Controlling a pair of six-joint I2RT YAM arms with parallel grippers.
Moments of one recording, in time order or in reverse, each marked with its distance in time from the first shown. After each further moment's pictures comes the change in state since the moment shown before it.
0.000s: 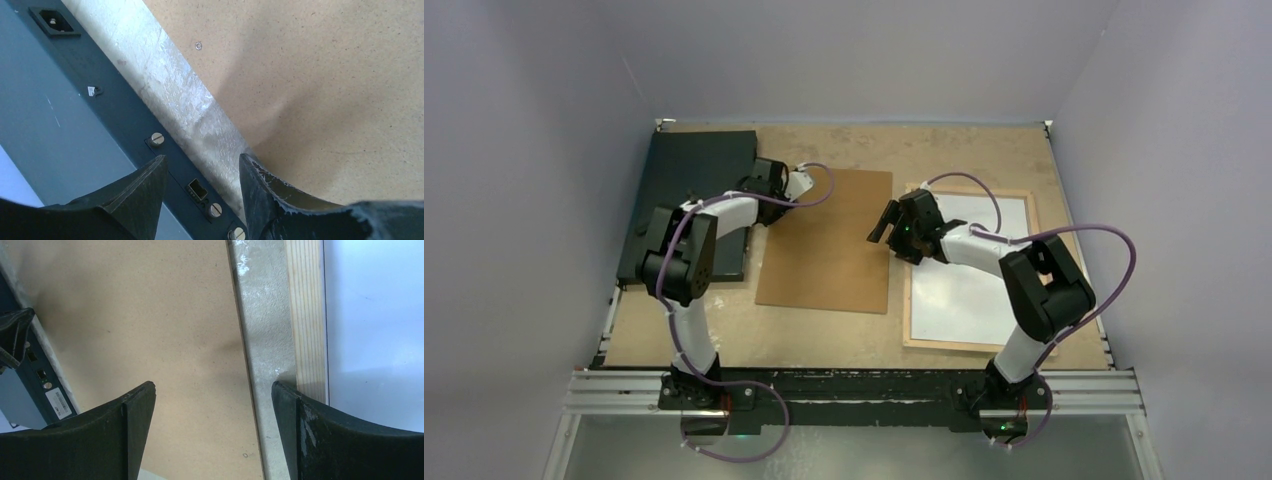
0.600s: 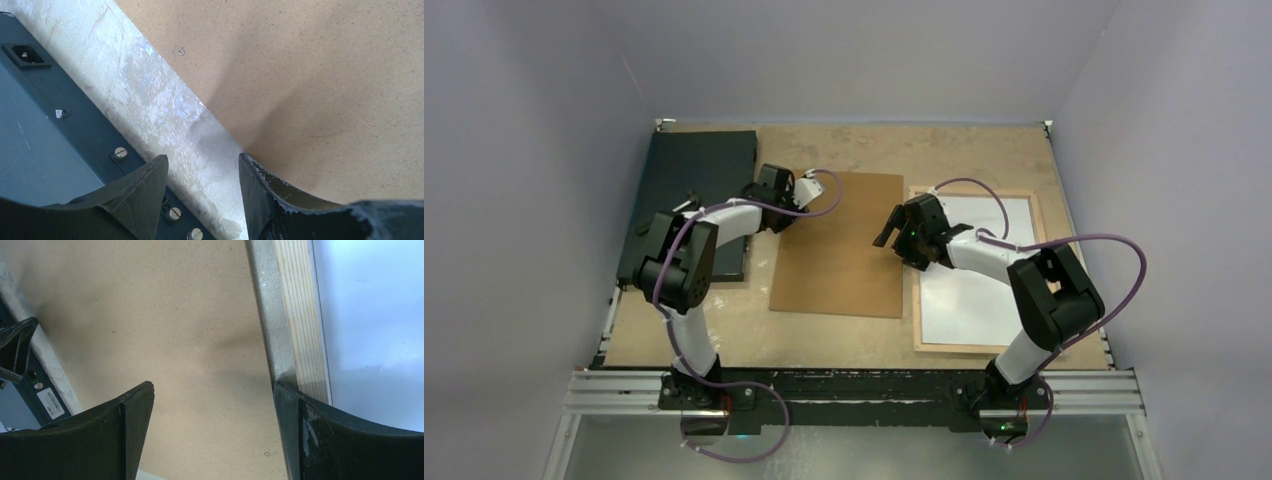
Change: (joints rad) left arm -0.057 -0.047 -0.068 0.027 0.116 -0.021; right arm -0.005 -0.058 -0.053 -0.035 0.017 0.023
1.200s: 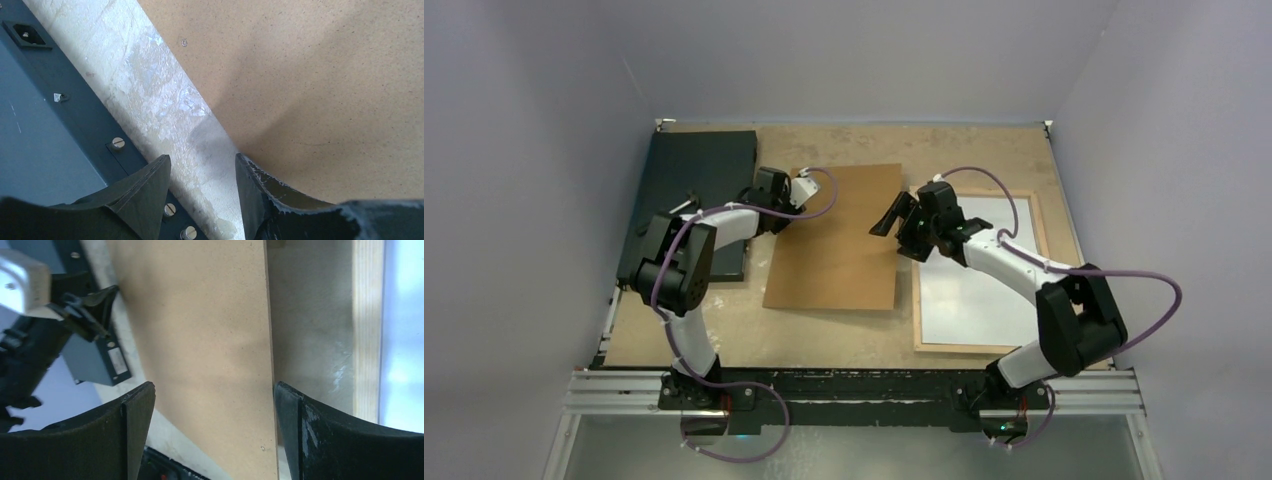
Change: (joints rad) left arm 0.008 -0.024 -0.062 0.068 0.011 -0.078; right arm -0.021 -0.138 0.041 -0.073 -0.167 0.019
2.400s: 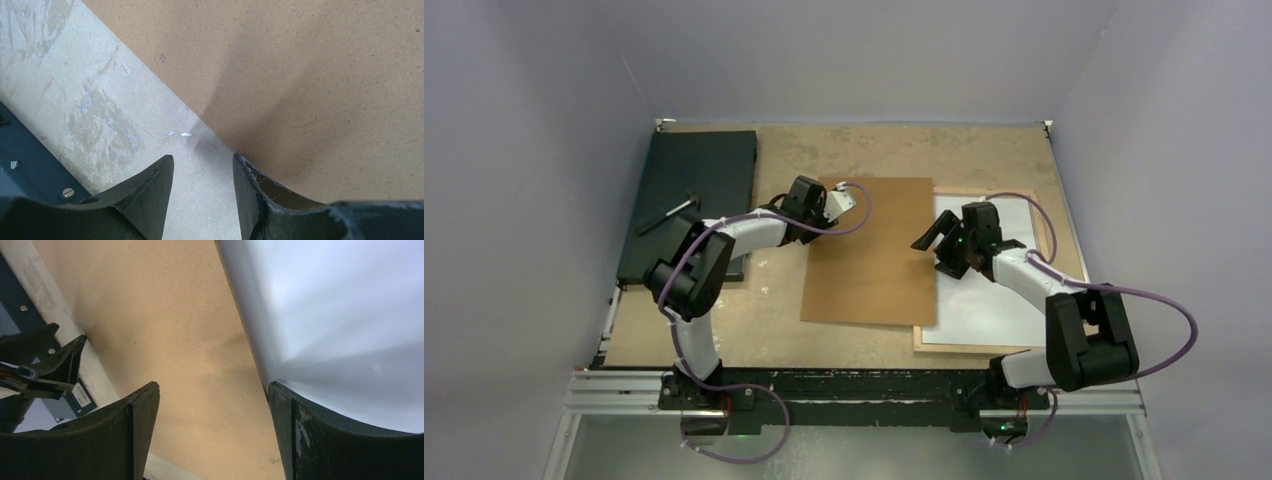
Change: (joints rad) left arm -0.195 0.013 0.038 -0.053 -0.005 -0.050; right arm -0.259 -0.123 -0.238 0.034 -0.042 -0.067
